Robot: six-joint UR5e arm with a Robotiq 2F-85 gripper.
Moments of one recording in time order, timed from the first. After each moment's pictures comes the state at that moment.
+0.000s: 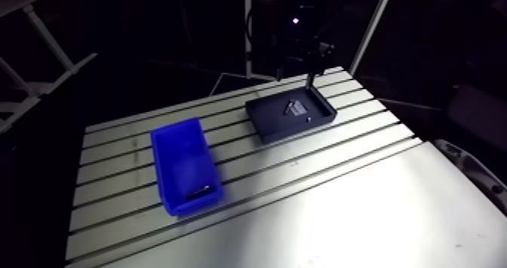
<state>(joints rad) -0.38 -1.16 1.67 -2.04 -1.62 -1.13</state>
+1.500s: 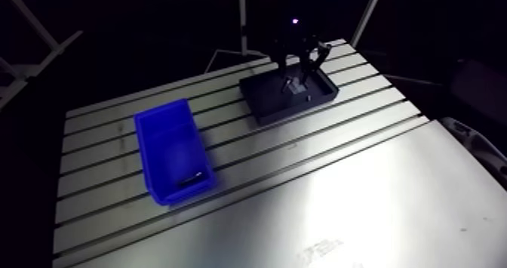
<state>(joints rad) -0.40 -1.05 1.69 -2.15 -1.61 -1.14</state>
